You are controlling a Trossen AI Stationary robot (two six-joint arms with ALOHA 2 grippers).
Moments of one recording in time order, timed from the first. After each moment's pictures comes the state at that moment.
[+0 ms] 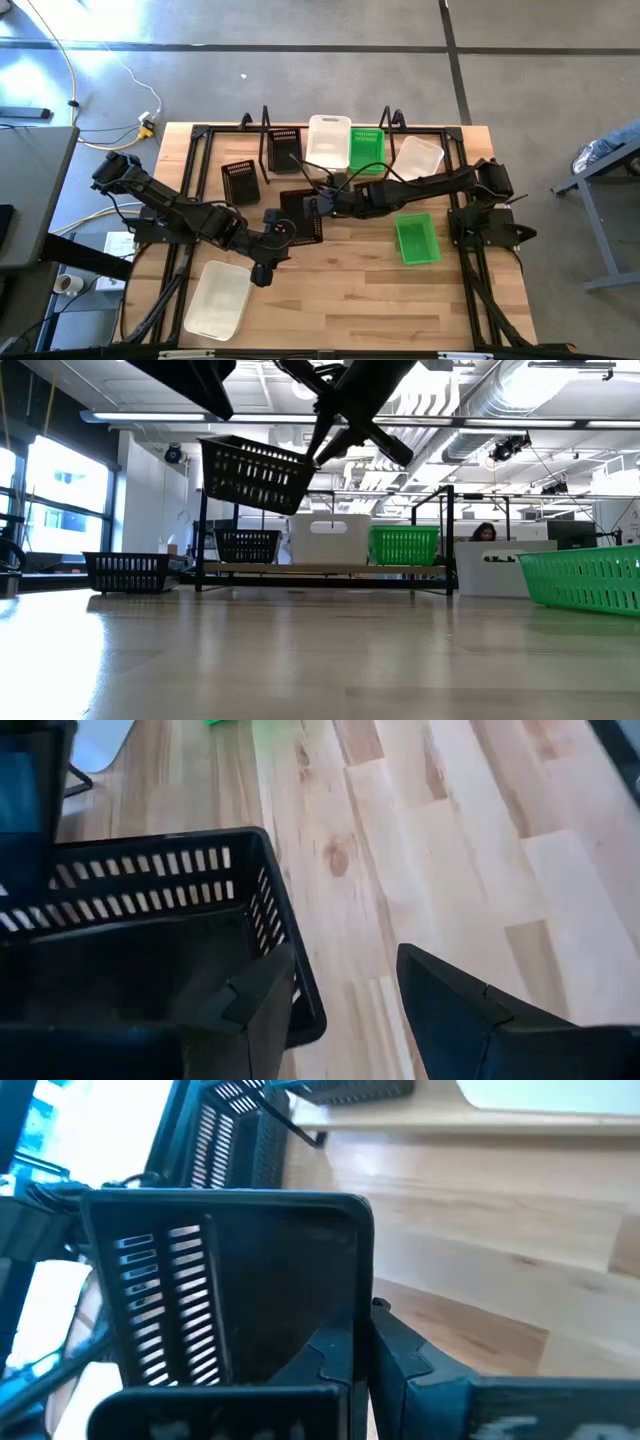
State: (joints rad) left arm -0.32 1.41 1.08 -0.59 -0.31 -0.09; right arm 0.09 1.81 1.45 -0.49 0.38 1.30
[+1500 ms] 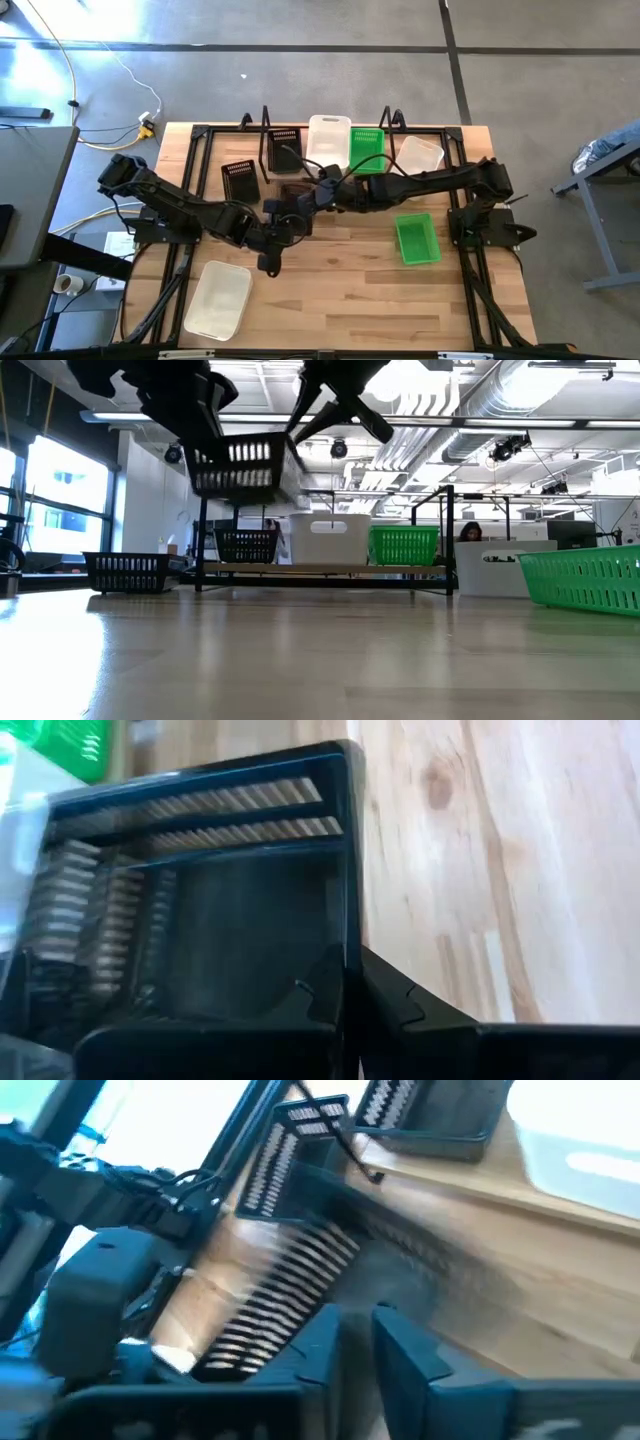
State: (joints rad) left arm -0.25 1.48 1.08 -0.69 -0.43 -0.09; right arm 0.08 1.81 1.56 -0.49 0.37 1.07
